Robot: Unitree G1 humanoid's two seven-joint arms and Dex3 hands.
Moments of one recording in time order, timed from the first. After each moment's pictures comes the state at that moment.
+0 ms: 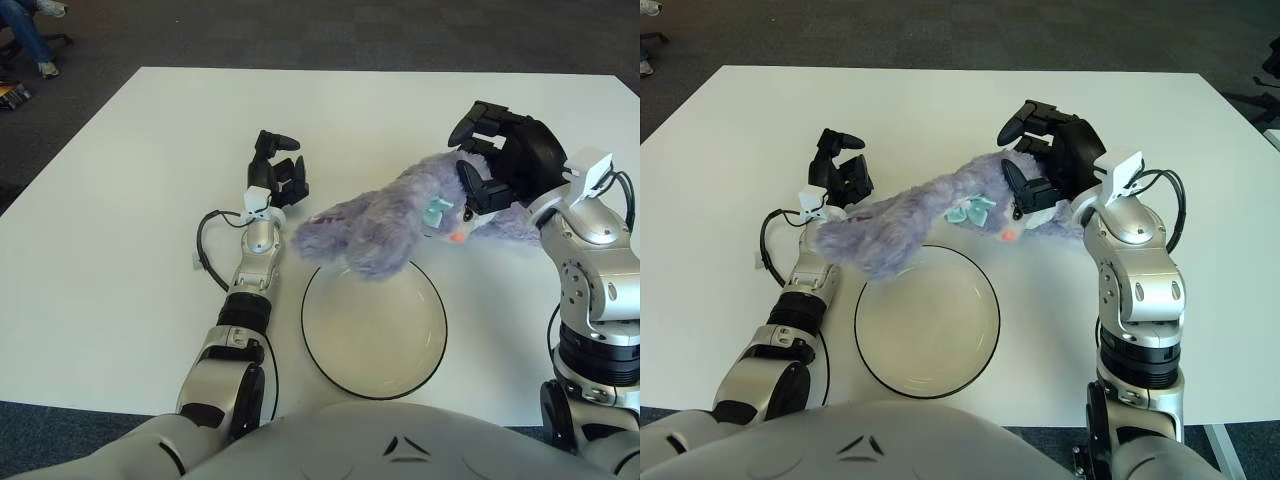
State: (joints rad) left arm -0.37 -0.08 0.04 0.52 0.05 -0.46 0.19; right arm -0.26 -0.35 -0.15 -0.59 0.17 0.68 0.21
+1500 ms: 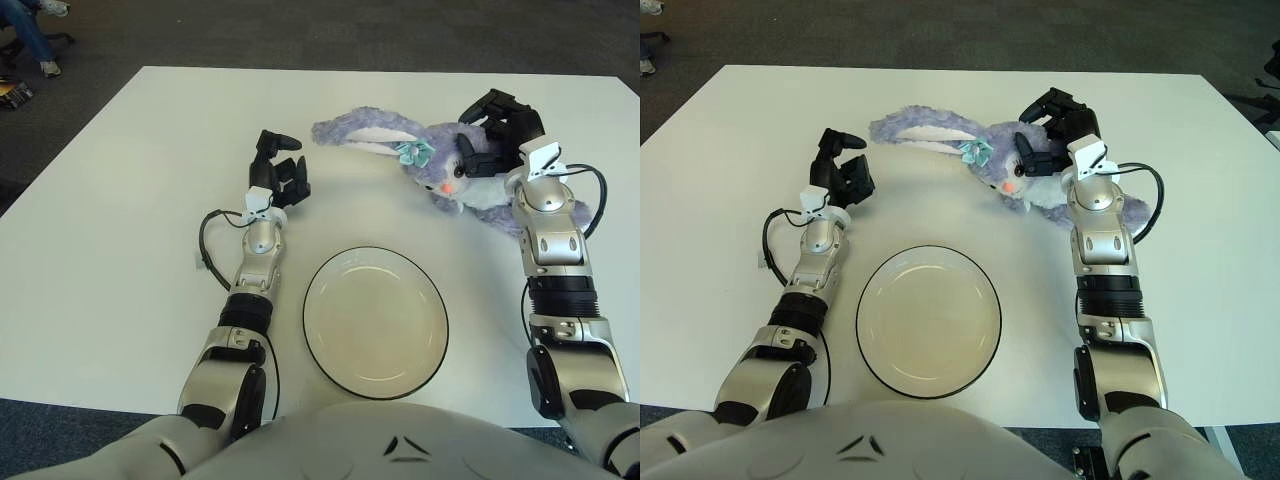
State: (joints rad) left arm -0.37 -0.08 0.03 0.50 0.05 -0.46 0.19; right arm -0.44 -0.33 -0.08 0.11 -0.13 0.09 0.00
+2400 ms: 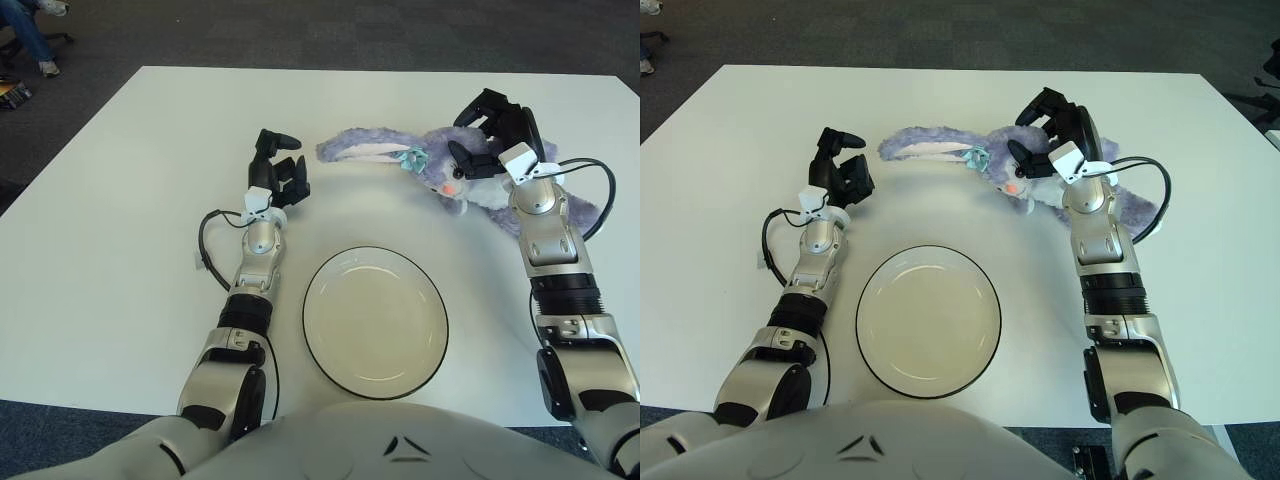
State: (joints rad) left arm -0.36 -0.08 0.03 0.49 0.05 -0.46 0.19; right arm -0.44 -0.41 -0.01 0.14 -0.31 -0.01 -0.01
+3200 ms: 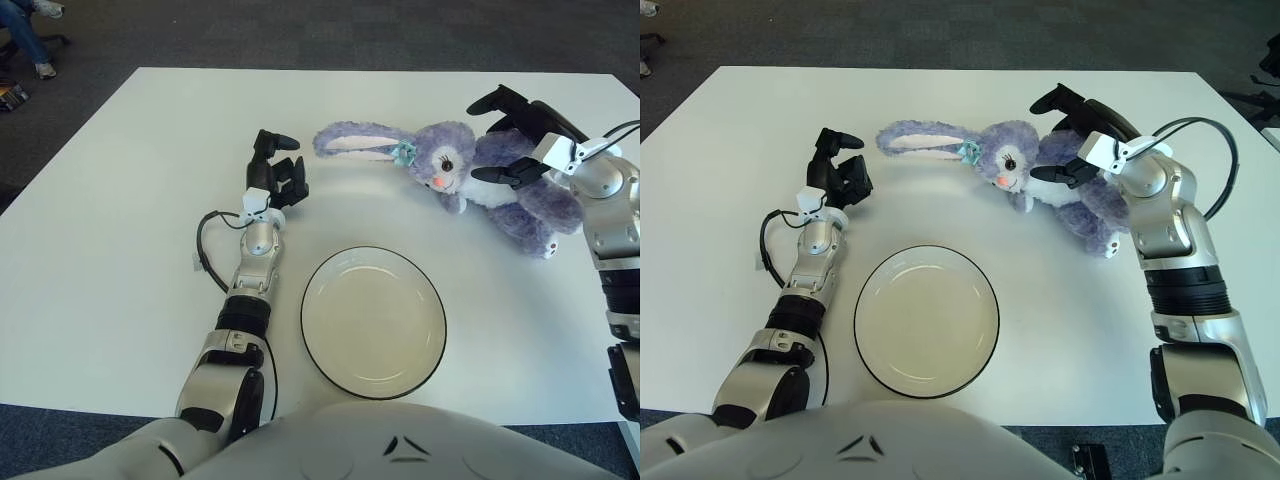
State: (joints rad) left arm -0.35 -0.08 0.03 0.47 0.05 -0.45 0.19; right arm -0.49 -0.75 0.05 0.02 -0.35 0.07 0.47
